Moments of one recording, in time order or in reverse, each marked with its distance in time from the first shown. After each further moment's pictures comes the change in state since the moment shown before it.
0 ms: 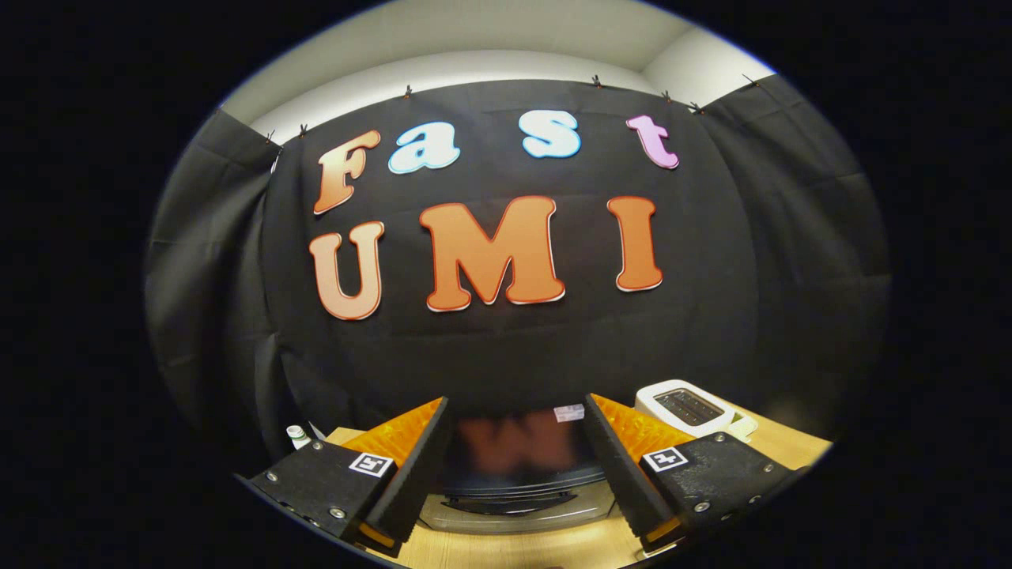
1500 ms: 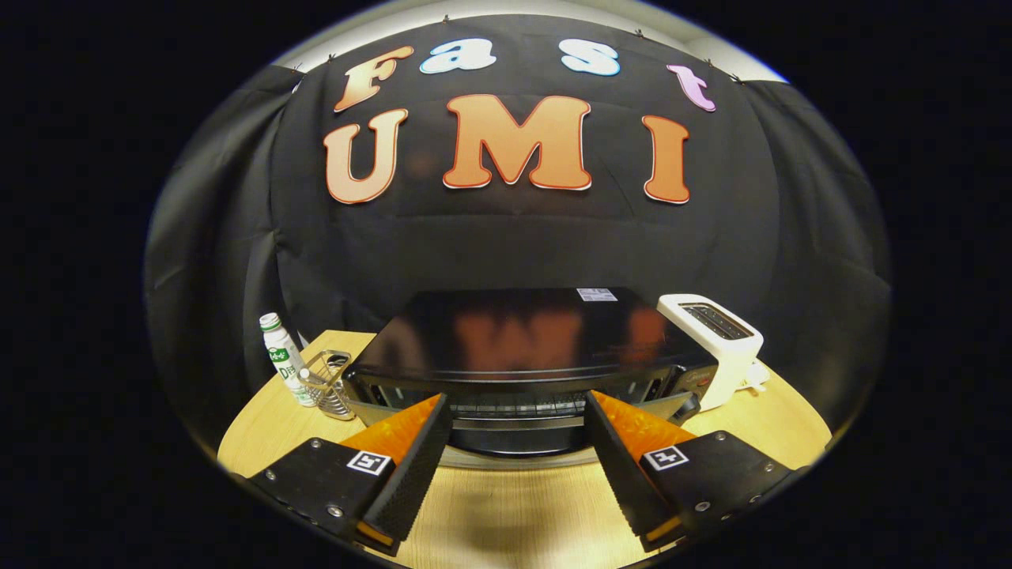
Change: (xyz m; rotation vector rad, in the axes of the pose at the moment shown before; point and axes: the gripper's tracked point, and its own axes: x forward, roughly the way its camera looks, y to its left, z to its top) arm -0.015 0.012 -0.120 -0.112 0.299 0.006
